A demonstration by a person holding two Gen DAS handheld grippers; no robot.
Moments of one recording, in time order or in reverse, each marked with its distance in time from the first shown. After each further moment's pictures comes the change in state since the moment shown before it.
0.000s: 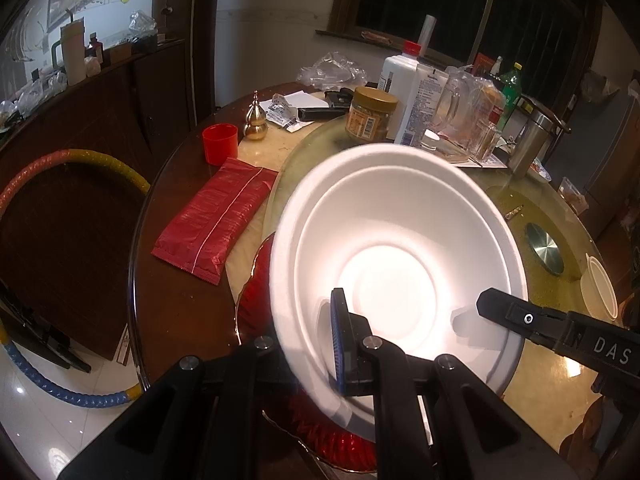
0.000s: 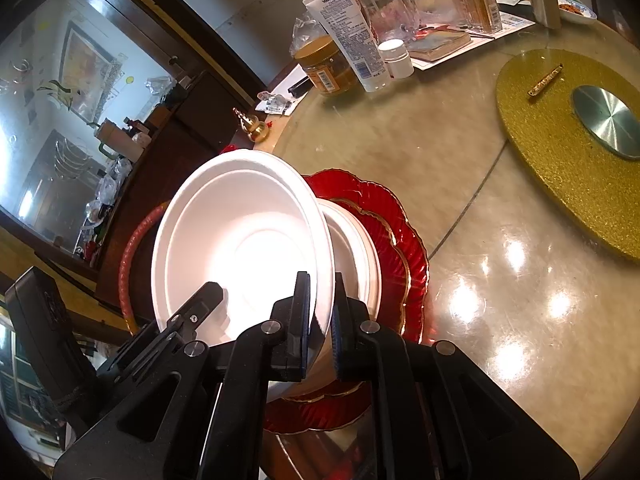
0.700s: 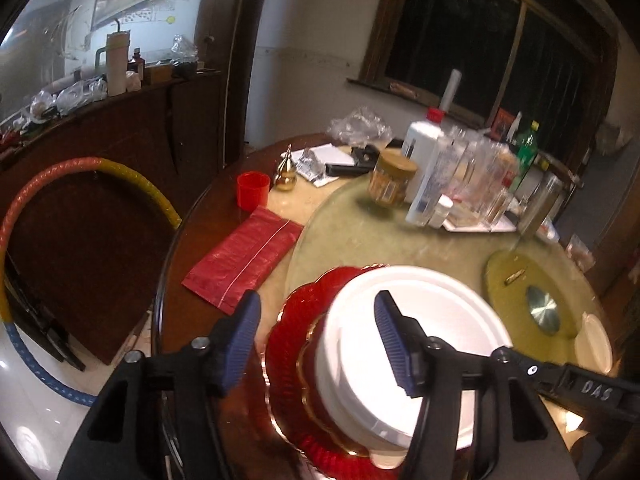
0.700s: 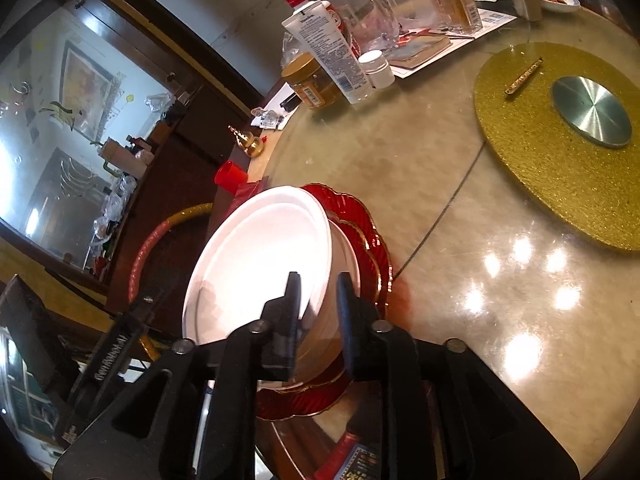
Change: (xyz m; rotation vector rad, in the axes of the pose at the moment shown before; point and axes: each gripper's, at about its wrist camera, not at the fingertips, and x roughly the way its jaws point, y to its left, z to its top) left arm -0.036 0.010 0.013 -0.117 -0.184 0.037; right arm -0.025 -0.023 0.000 0.058 -0.033 0.040
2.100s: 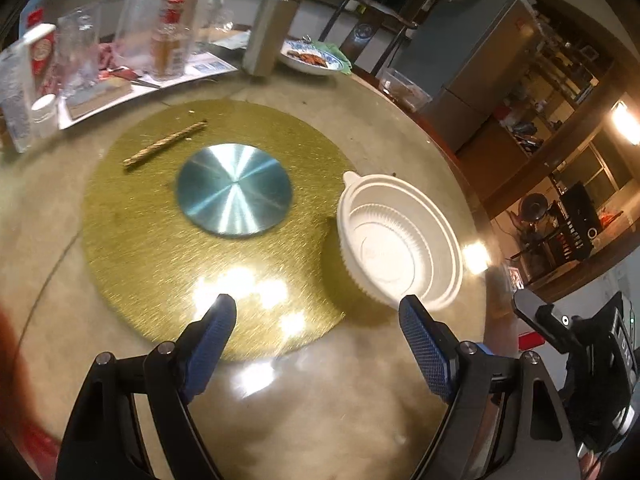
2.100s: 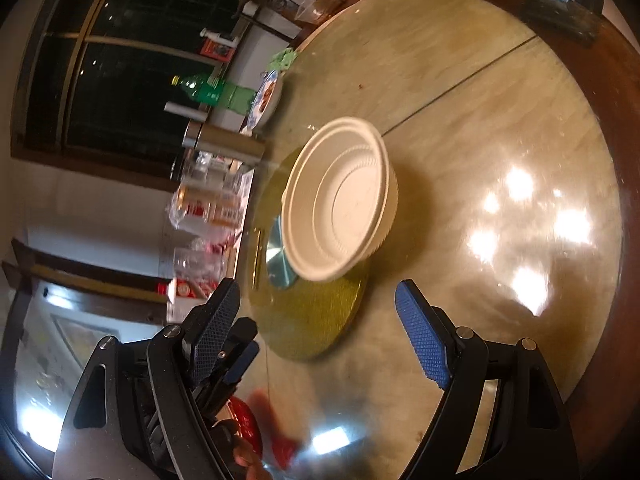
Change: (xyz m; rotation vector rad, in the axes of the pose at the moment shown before) left arm 0.075 -0.372 -0.086 0.339 0.483 -0.515; right arm -0.244 -0.326 -0.017 0.751 -0.427 0.017
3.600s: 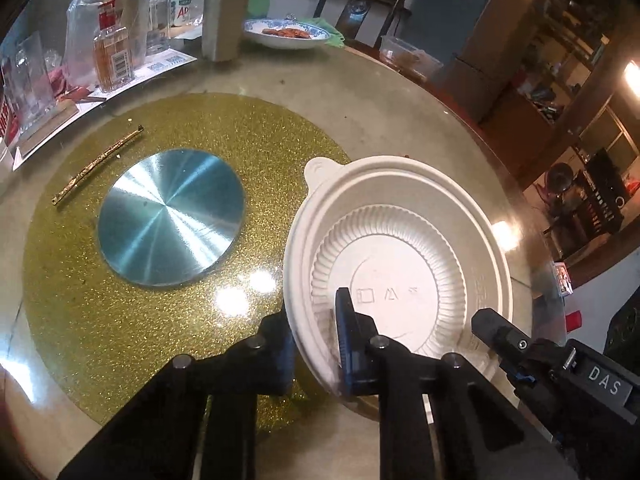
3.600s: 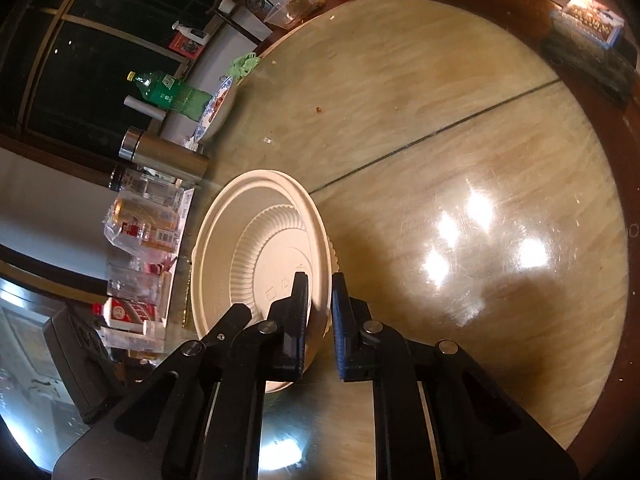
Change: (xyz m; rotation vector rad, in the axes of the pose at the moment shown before) left arm 0.072 -0.039 0.015 0.104 0.044 0.109; right arm 0.052 -0.023 0.051 -0.082 -0.042 -0.188
